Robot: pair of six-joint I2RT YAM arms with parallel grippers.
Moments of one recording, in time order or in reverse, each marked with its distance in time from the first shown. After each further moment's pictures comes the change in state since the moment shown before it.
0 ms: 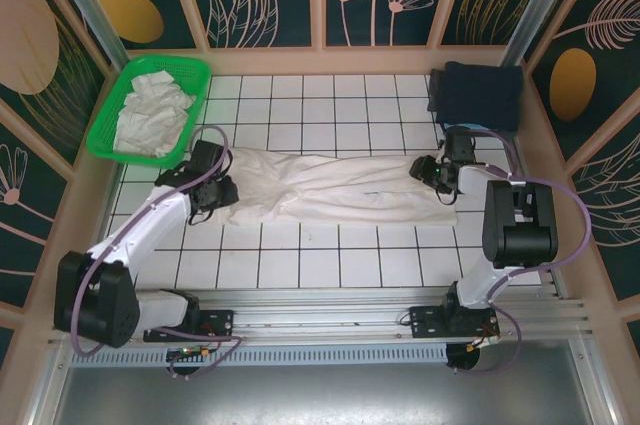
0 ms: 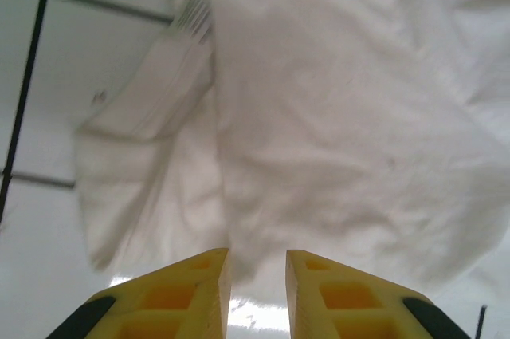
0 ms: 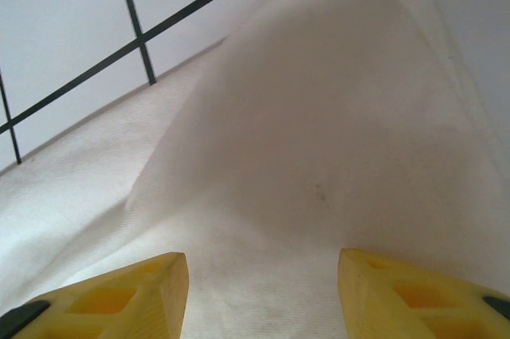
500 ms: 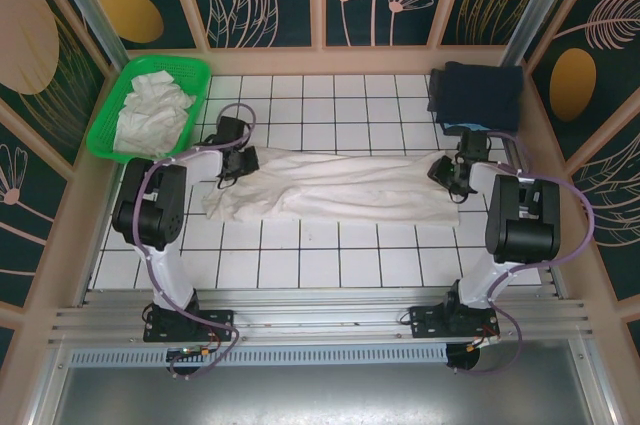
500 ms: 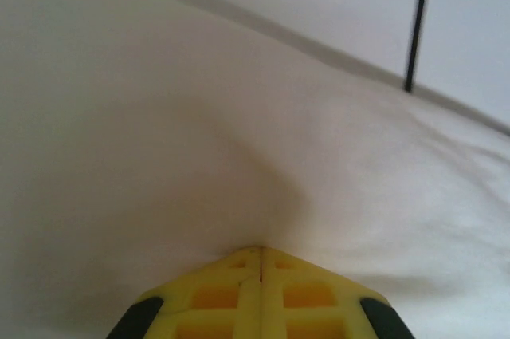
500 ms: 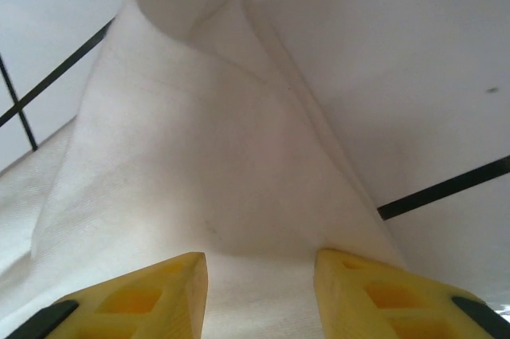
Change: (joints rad) left arm 0.074 0.586 0.231 0.421 0.086 0.019; right arm -0.107 0.031 0.034 -0.061 0.050 0.000
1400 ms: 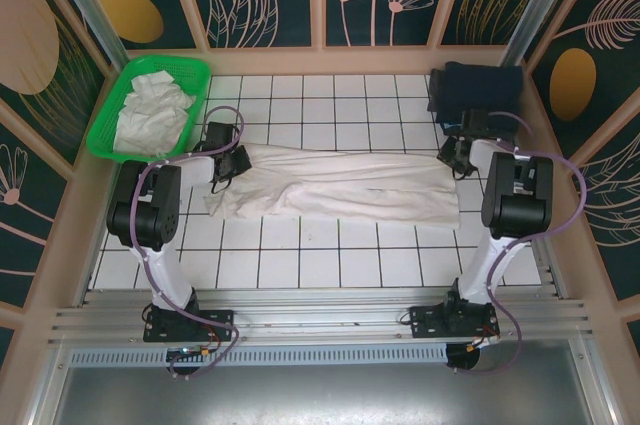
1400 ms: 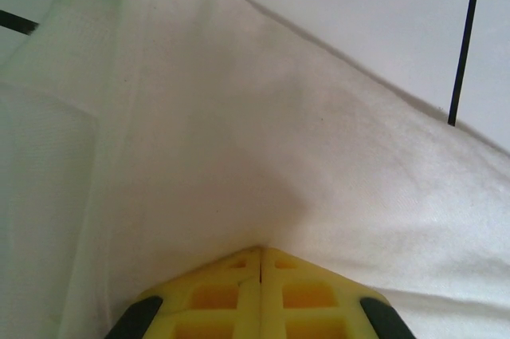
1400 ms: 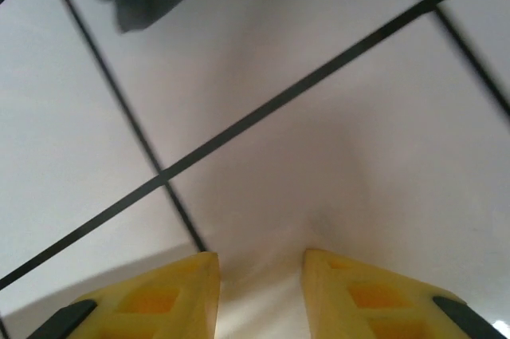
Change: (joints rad) left arm 0.045 -0.018 -0.092 0.148 0.016 -0.060; right arm -0.019 0.195 0.263 -0.059 0.137 0.004
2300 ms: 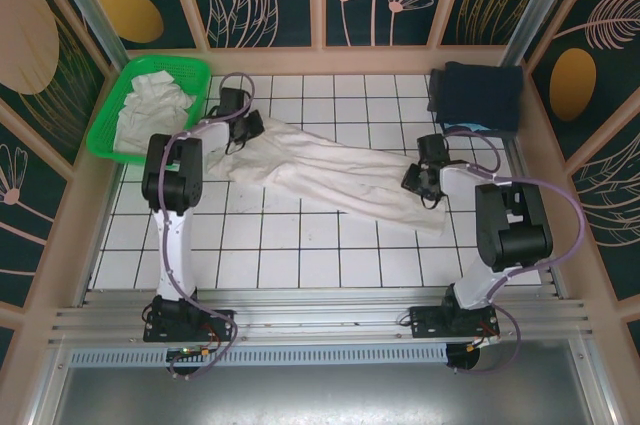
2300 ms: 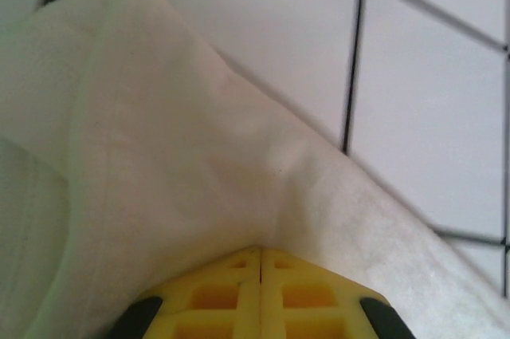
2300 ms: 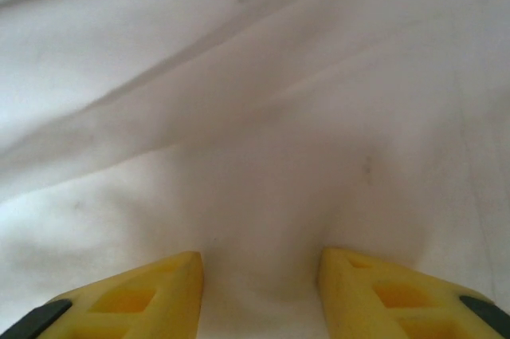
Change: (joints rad) left arm 0.006 0.440 0.634 -0.083 0.129 0.024; right arm 0.335 -0.244 -0.299 -0.027 0.064 0.124
